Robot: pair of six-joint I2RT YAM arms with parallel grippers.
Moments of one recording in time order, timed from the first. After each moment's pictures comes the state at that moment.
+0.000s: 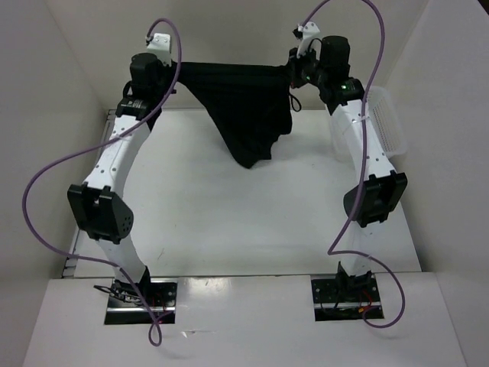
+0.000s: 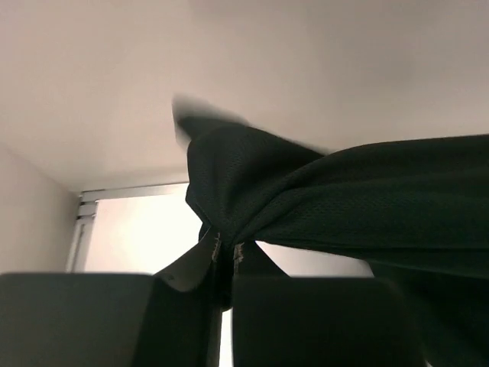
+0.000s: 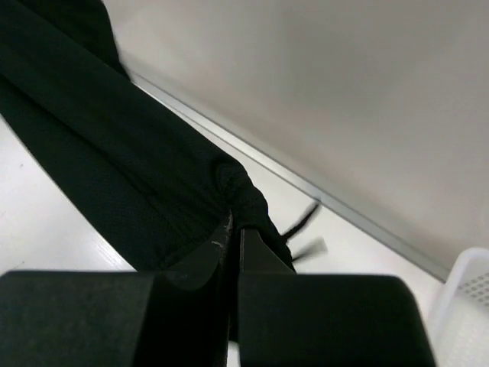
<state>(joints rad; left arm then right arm) -0.15 1.82 1.89 -0.25 -0.19 0.07 0.21 1.95 2.20 -0.47 -0.37 -0.12</state>
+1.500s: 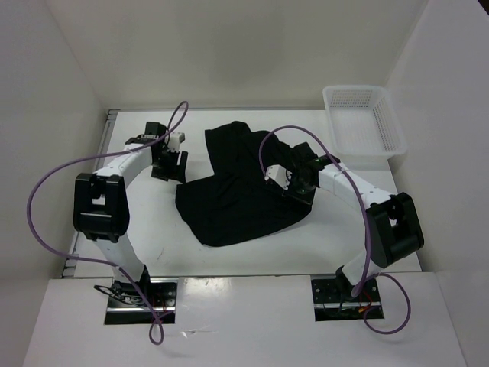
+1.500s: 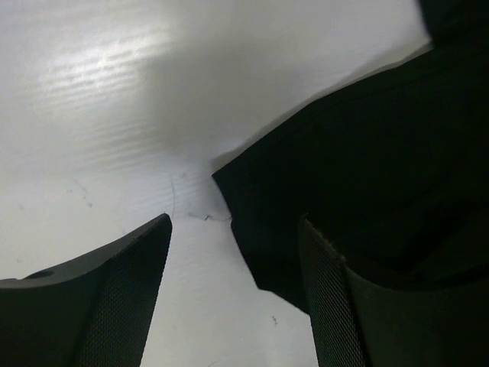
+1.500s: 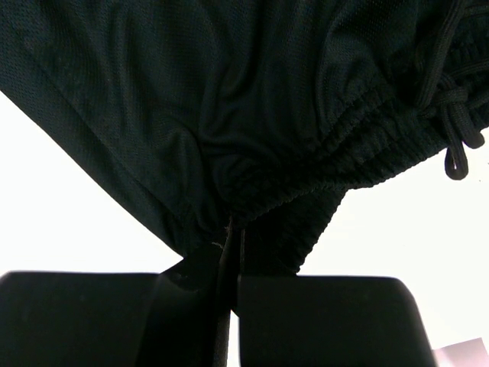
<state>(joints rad) -0.06 1.79 1.29 -0.67 0.17 0.07 0.41 1.55 1.08 -0.80 -0.11 -0.82</state>
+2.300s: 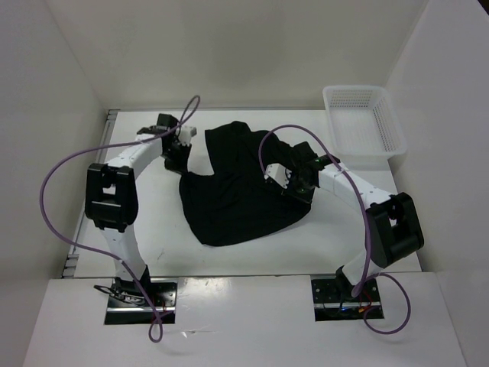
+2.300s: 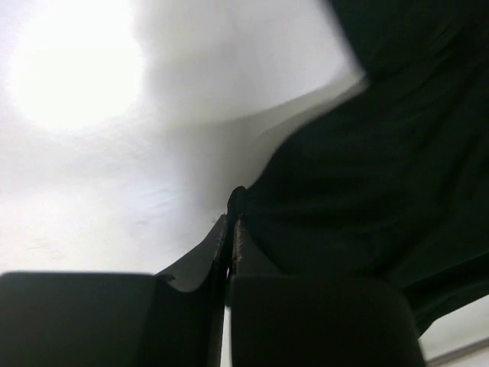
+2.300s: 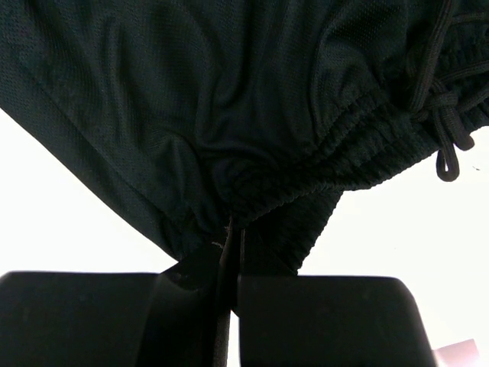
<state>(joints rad) -0.12 1.93 1.45 -0.73 0.23 0.07 0.41 1.55 1.08 -0.77 -0.11 -0.82</state>
